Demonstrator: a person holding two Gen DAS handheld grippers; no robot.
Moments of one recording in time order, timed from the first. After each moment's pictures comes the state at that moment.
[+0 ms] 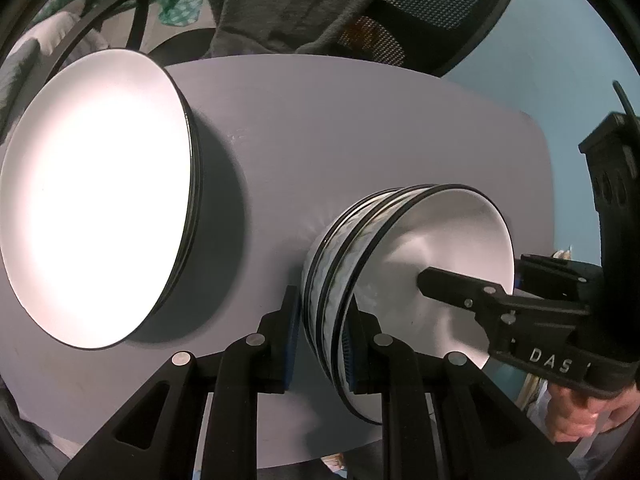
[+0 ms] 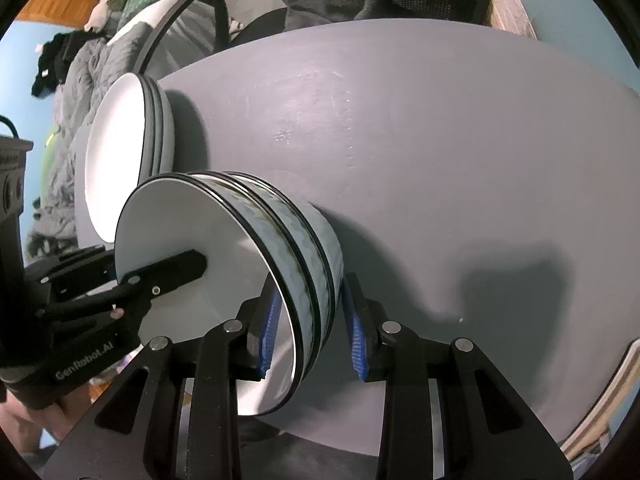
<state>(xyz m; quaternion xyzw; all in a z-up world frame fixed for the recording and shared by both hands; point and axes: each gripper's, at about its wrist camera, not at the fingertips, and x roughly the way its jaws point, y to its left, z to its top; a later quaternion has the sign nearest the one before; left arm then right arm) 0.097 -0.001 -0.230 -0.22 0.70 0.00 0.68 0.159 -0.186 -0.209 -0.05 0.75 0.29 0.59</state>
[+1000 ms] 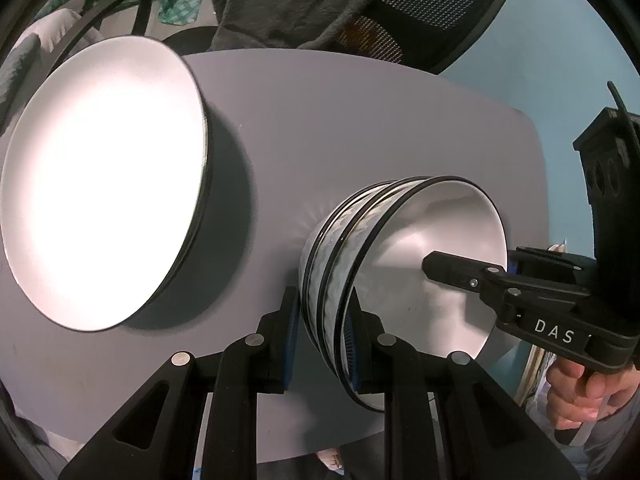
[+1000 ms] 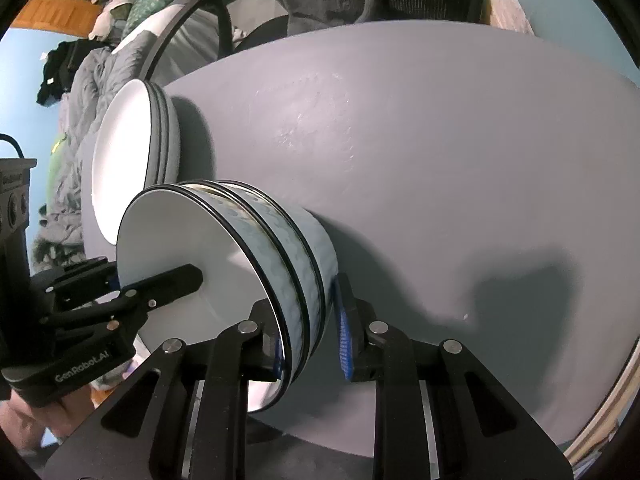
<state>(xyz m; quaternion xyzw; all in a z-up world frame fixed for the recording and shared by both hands) 0.087 0.004 -0.229 -0.23 0.69 0.00 0.68 0.153 -0.189 -0.206 -0.04 0.75 0.29 0.60</state>
